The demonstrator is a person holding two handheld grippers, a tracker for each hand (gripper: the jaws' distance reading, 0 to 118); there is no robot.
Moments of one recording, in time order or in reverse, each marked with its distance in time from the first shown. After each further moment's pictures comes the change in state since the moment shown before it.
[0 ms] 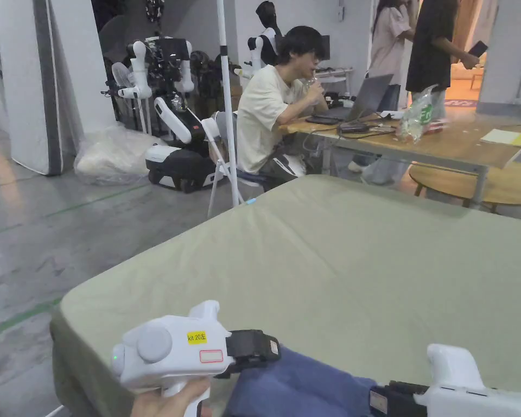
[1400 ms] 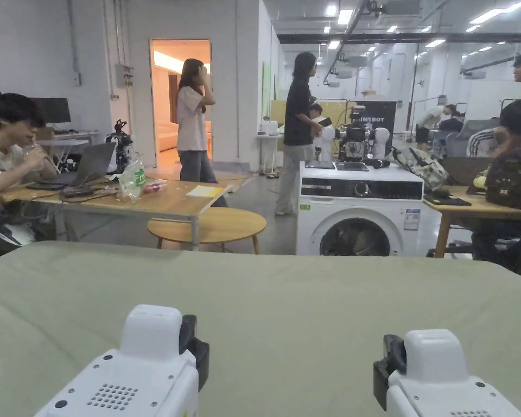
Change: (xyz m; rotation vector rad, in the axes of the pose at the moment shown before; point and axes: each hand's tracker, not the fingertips) left arm 0.413 -0.214 0.081 0.513 -0.138 -0.726; right arm 0.039 -0.124 0.358 0.663 -0.996 0.075
